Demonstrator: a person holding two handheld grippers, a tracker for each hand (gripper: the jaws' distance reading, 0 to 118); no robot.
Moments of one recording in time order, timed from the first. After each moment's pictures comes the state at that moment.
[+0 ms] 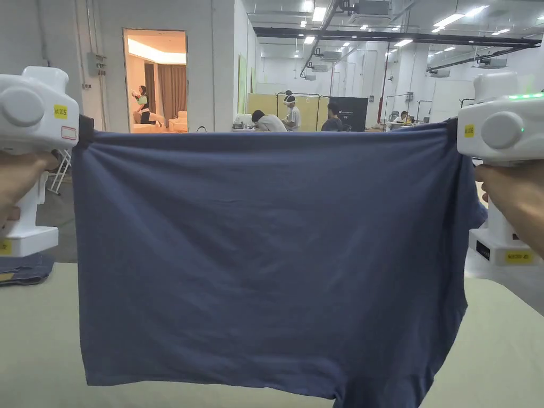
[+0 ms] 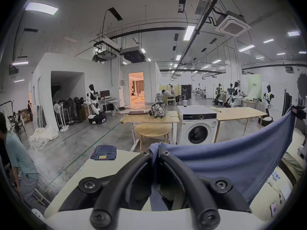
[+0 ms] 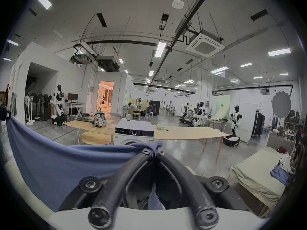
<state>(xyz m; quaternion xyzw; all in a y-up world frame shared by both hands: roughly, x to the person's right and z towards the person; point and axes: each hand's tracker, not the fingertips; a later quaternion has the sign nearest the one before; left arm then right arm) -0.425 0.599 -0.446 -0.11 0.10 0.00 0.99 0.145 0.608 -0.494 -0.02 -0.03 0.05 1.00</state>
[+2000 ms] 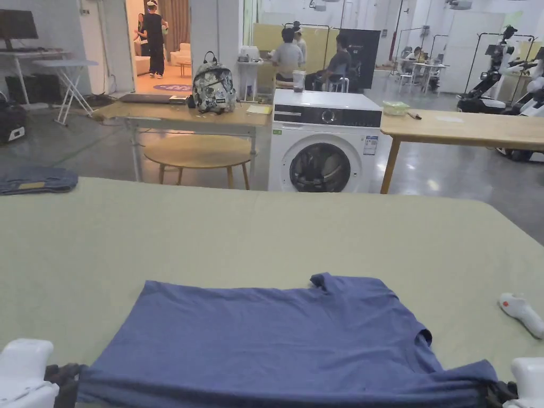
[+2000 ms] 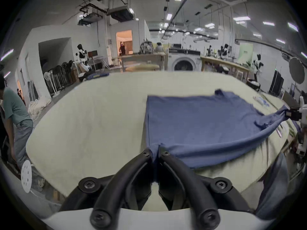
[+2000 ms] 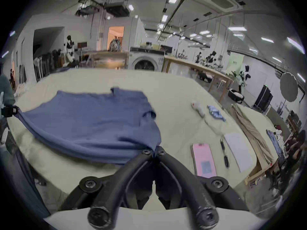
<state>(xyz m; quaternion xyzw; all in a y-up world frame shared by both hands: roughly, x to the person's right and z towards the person) -0.372 0.209 -0.091 -0.32 0.04 0.01 0.95 0.200 0.223 -0.140 -0.32 0.01 0.10 0.94</state>
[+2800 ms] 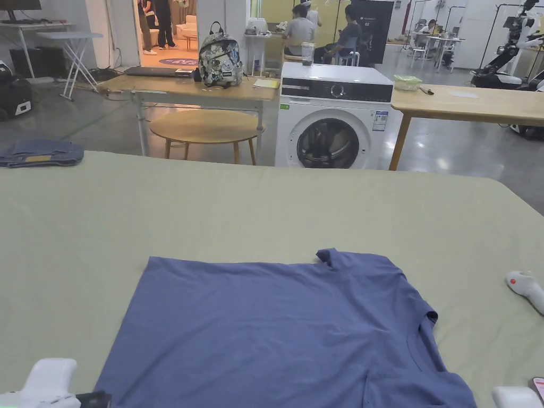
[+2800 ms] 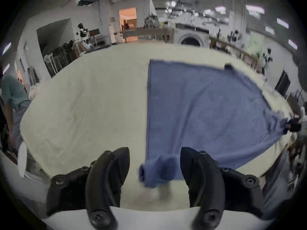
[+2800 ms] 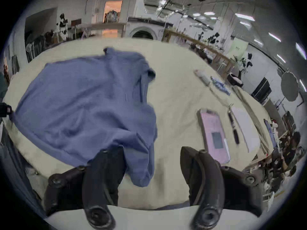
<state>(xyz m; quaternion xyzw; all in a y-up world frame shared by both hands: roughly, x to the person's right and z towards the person) -0.379 0.150 -0.101 -0.39 0.06 0.05 0.92 0.206 0.161 -0.153 -0.40 -0.02 0.10 0.91</state>
